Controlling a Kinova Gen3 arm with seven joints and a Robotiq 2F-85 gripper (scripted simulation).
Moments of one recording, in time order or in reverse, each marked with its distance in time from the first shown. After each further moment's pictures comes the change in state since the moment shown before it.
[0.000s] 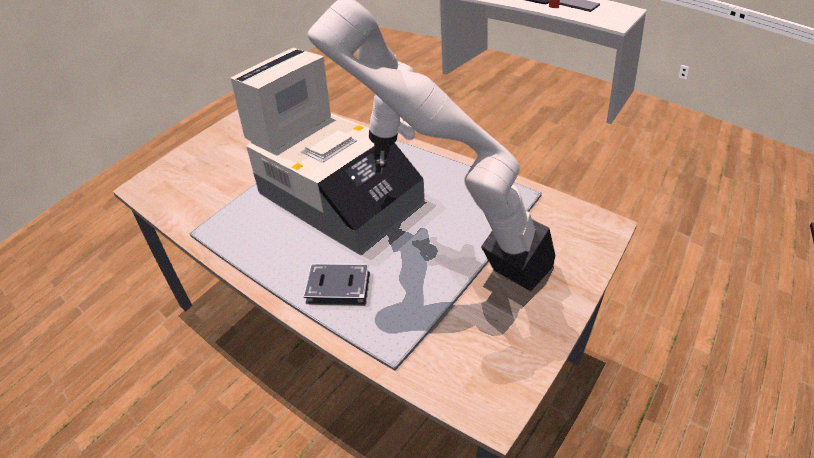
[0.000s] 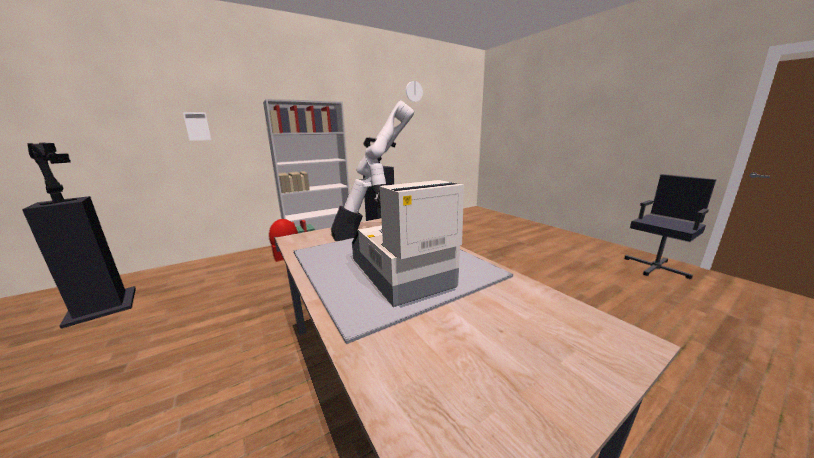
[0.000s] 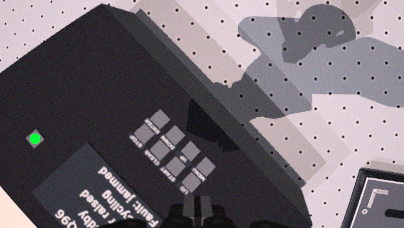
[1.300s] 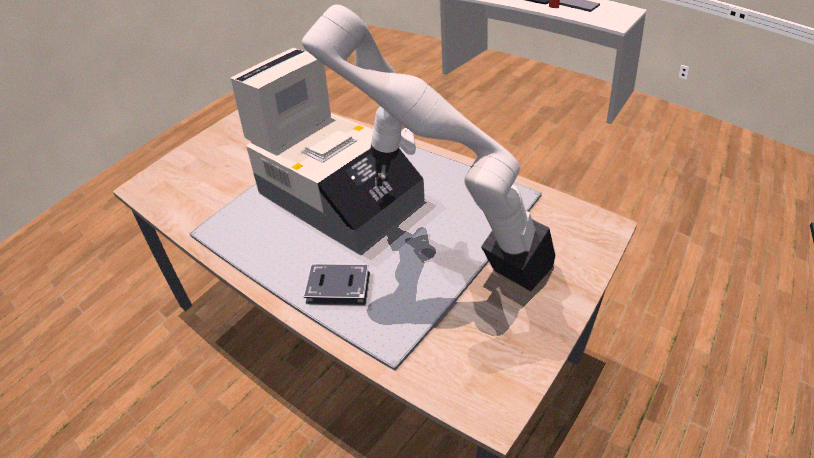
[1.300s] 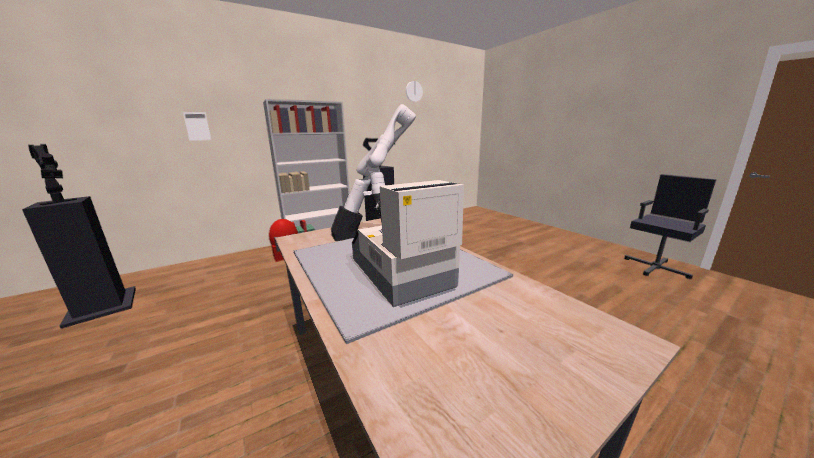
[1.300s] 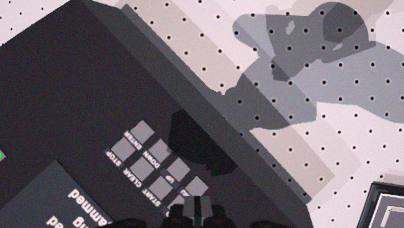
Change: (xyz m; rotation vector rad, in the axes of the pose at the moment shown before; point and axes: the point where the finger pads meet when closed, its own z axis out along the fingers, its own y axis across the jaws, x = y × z) arm 0.008 0.008 0.043 0.000 0.000 0.000
